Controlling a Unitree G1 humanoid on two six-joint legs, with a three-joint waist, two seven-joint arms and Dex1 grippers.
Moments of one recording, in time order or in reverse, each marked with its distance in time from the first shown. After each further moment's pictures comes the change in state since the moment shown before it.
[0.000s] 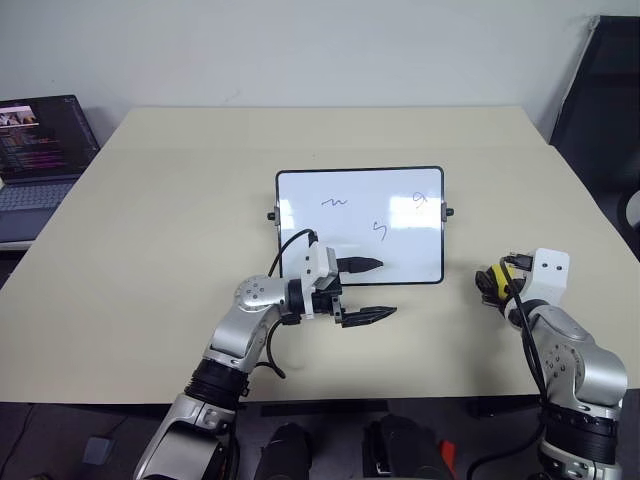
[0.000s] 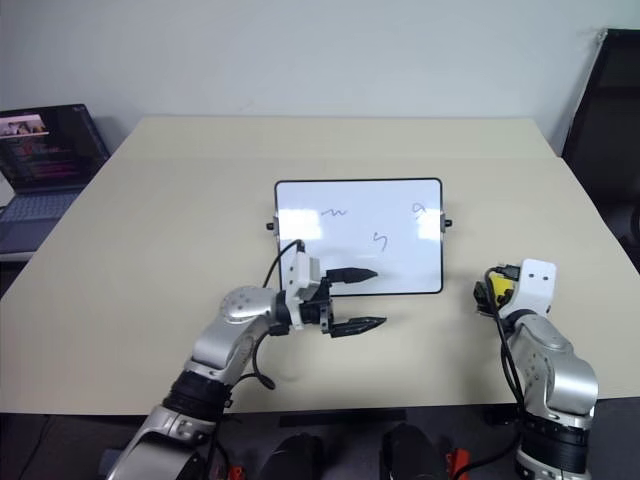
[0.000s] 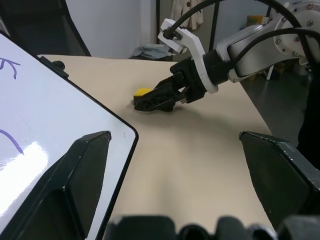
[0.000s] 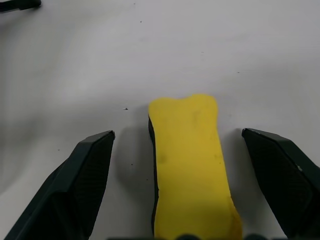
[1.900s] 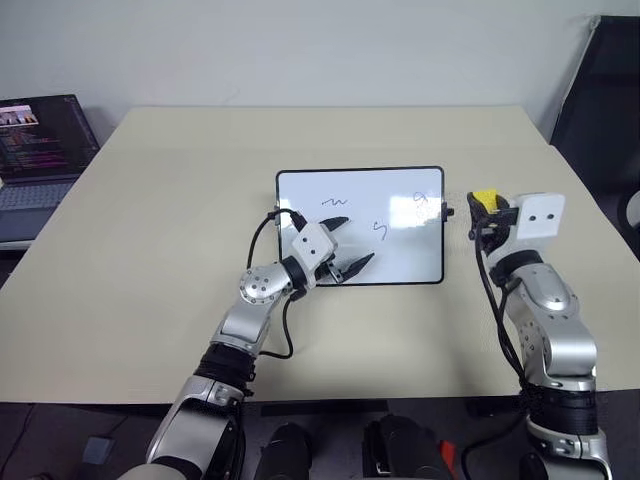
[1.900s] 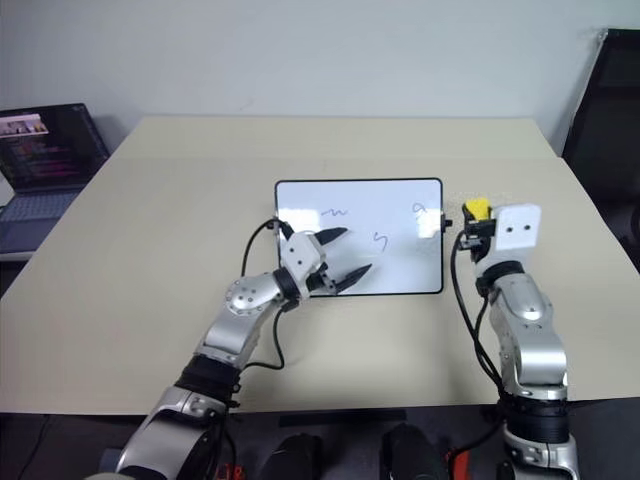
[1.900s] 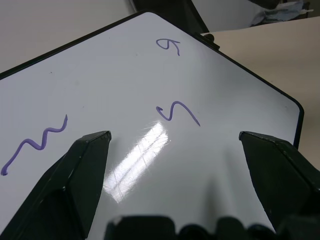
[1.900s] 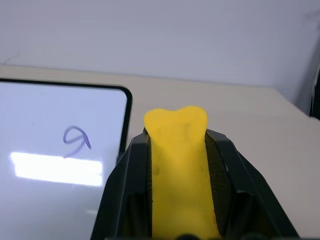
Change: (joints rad) left arm -0.101 -0.042 0.046 0.244 0.275 -0.280 0.442; right arm -0.143 -0.026 0.210 0.047 -0.130 -0.551 0.070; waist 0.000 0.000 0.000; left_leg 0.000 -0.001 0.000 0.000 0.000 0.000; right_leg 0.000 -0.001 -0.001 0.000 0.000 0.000
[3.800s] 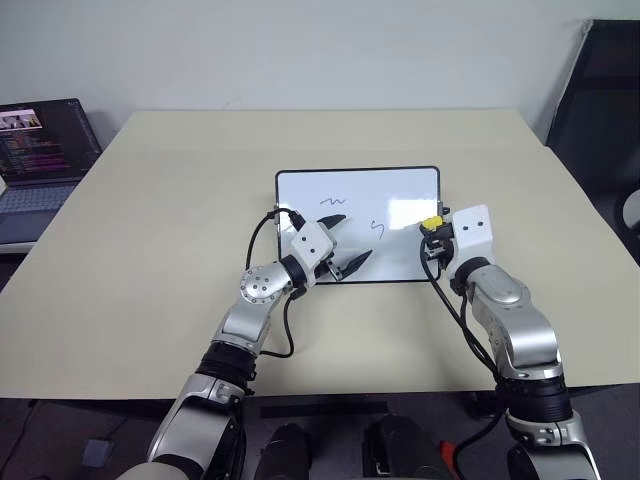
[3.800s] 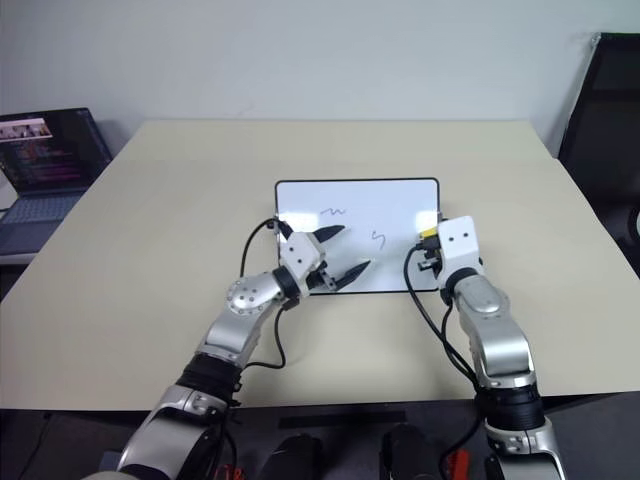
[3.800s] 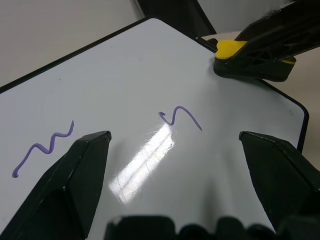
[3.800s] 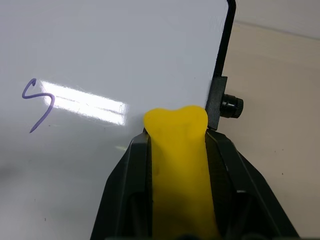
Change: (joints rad) left arm -0.004 -0.003 0.005 0.014 0.007 -0.010 0.023; right arm -0.055 0.033 0.143 0.045 -0.107 0.248 0.048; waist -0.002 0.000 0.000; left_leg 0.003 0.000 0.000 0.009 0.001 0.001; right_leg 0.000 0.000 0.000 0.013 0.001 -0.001
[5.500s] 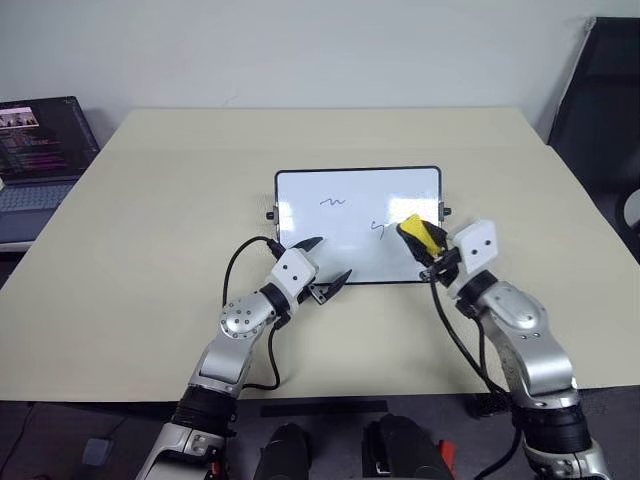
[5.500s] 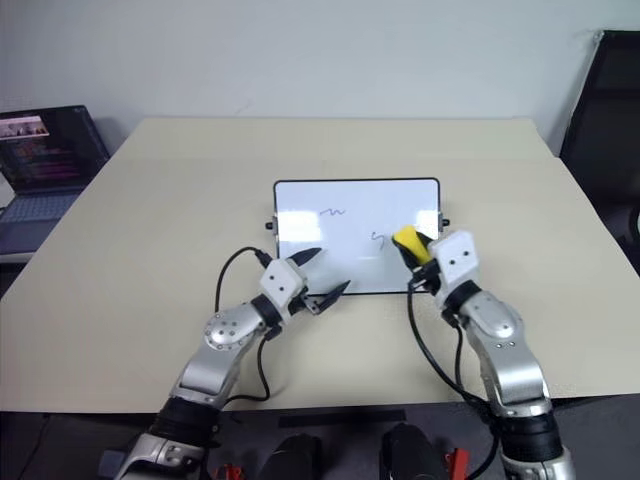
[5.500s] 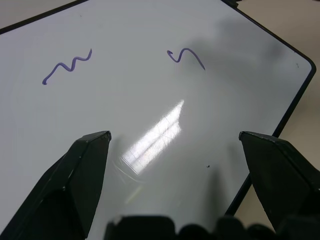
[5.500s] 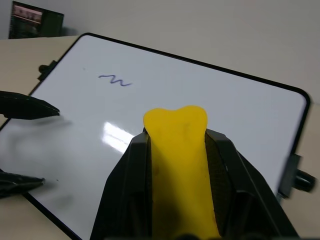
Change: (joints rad) left arm 0.251 0.052 0.022 -0.273 0.044 0.118 0.091; right arm 0.150 -0.062 0.067 -0.081 0.093 -0.359 0.256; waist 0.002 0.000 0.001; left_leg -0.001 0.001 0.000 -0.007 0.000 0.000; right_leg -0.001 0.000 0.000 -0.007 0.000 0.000
